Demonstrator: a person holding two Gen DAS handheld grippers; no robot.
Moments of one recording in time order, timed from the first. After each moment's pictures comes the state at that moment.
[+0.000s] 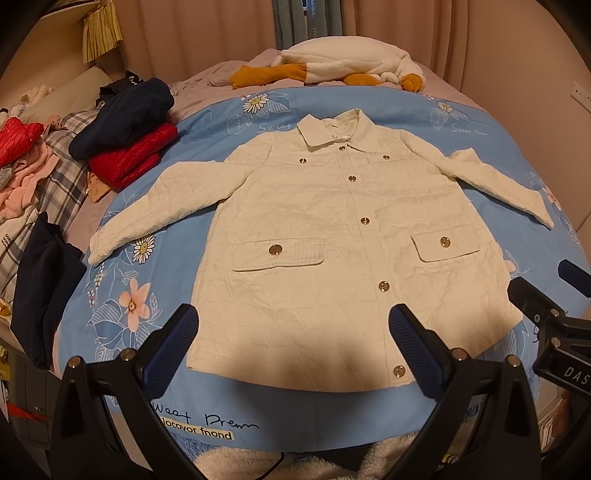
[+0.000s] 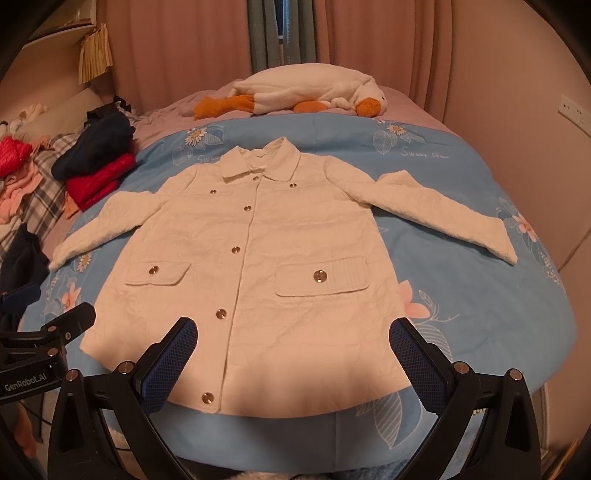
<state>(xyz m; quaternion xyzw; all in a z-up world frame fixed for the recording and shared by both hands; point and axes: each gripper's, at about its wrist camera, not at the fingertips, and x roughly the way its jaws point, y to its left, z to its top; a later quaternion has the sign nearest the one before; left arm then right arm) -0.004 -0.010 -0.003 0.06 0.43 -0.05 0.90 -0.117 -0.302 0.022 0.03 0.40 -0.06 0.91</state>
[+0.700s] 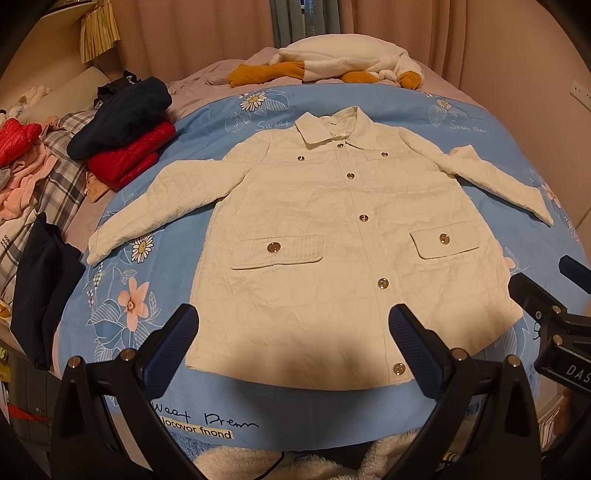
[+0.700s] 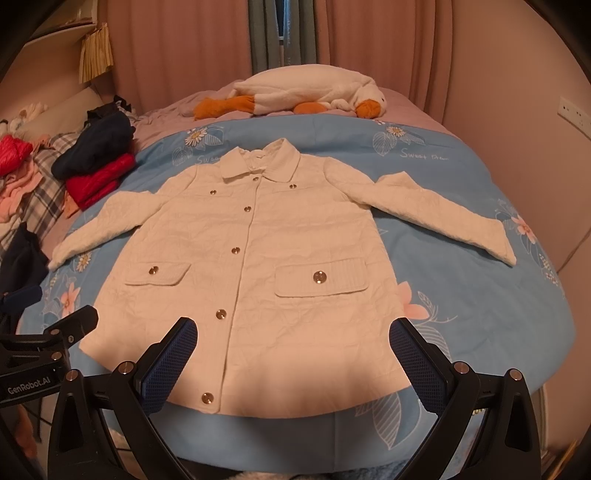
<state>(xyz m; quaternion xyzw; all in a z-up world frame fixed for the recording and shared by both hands) -0.006 -0.009 -0.005 0.06 0.44 -0.05 0.90 -0.117 -0.301 0.023 0.03 0.40 -0.06 0.91</state>
